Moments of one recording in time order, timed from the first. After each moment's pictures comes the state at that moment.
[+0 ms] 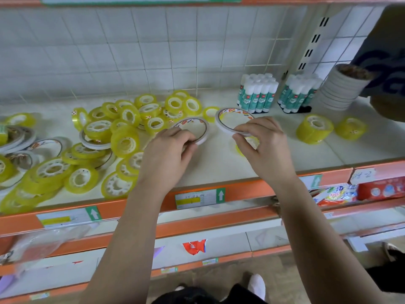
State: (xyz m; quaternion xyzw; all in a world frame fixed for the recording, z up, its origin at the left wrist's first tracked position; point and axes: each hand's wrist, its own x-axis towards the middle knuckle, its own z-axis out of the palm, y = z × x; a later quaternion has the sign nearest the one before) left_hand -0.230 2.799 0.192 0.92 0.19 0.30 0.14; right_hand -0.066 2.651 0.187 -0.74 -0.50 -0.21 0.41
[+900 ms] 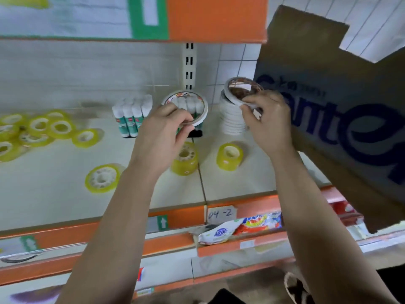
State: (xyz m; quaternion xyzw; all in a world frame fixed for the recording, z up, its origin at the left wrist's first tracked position) left_hand 0.036 2.645 0.232 0.91 0.13 0.37 0.12; right_hand 0.229 2.501 0.234 -0.77 -0.44 -0.23 0.41
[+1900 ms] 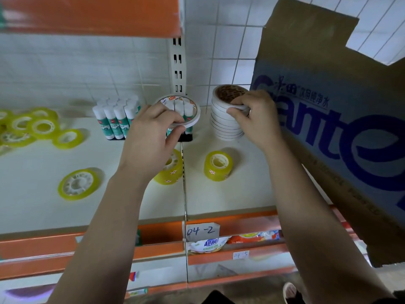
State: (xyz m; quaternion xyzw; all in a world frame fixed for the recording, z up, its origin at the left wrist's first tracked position) left_hand 0.065 2.640 0.222 0.90 0.18 0.38 0.11; right_hand 0.285 2.524 0.221 -0.75 -0.51 -0.18 0.38
